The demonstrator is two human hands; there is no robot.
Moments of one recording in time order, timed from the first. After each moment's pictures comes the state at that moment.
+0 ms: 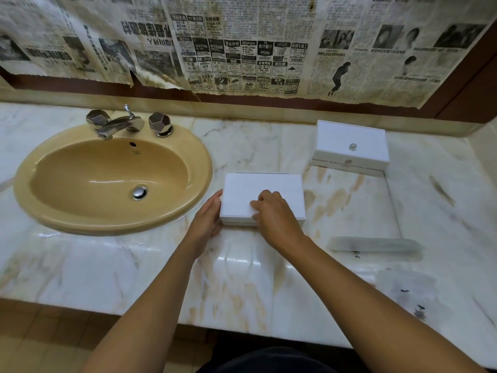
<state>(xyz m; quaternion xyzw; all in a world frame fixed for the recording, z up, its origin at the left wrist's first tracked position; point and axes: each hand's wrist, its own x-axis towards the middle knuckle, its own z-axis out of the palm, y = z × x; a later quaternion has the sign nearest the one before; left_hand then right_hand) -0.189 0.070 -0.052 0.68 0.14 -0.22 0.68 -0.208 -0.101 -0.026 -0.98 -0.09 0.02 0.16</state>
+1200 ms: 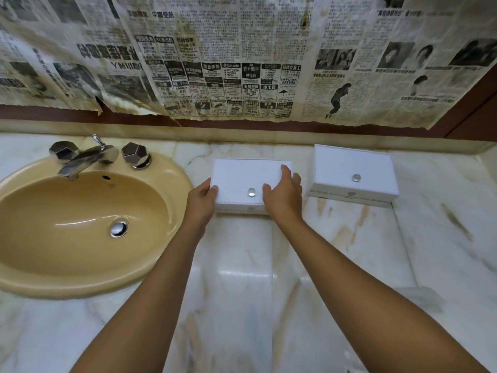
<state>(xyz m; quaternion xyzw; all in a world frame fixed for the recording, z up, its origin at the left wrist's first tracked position) -0.046 0.025 -0.034 0.77 0.12 -0.08 0.62 -0.062 -0.139 -0.024 -0.88 0.27 0.00 0.39</state>
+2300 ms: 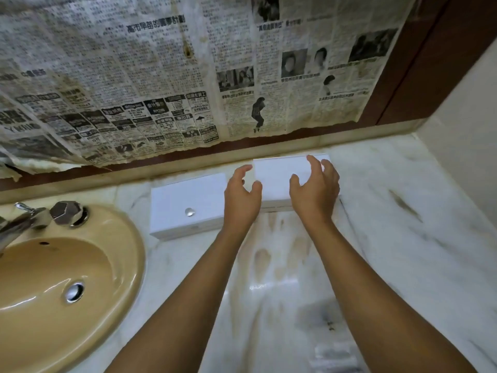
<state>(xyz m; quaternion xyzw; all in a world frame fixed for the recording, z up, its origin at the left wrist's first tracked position) -0.037 -0.176 -0.008 0.84 -0.05 -0.08 0.54 -0.072 -0.305 -0.023 -0.86 0.36 -0.19 0.32</state>
